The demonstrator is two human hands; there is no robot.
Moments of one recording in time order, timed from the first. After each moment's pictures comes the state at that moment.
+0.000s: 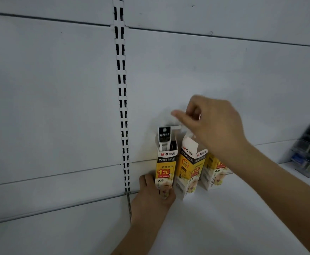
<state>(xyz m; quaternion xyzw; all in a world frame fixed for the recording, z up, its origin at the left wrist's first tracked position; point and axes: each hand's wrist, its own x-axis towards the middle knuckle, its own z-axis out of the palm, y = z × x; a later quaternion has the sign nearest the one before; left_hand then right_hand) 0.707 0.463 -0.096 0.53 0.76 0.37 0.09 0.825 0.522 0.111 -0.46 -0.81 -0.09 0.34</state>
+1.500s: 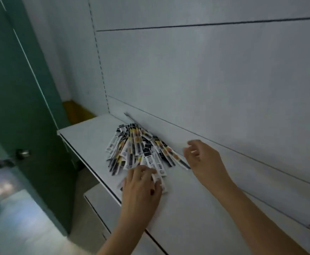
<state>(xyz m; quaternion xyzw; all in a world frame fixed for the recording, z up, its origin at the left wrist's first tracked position) 0.516 0.145 -0.099 0.18 0.93 0.26 -0.21 0.529 0.339 -0.028 -0.06 -0.91 0.35 0.21</state>
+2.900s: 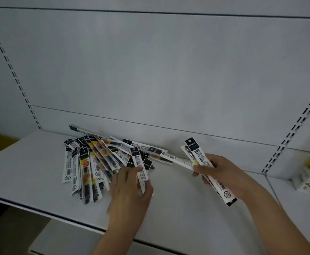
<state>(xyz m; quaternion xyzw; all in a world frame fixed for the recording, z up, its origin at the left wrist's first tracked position) 0.443 0.121 -0.103 0.33 0.85 0.41 -0.11 0.586 0.329 -0.026 -0.26 -0.77 0.57 0.10</state>
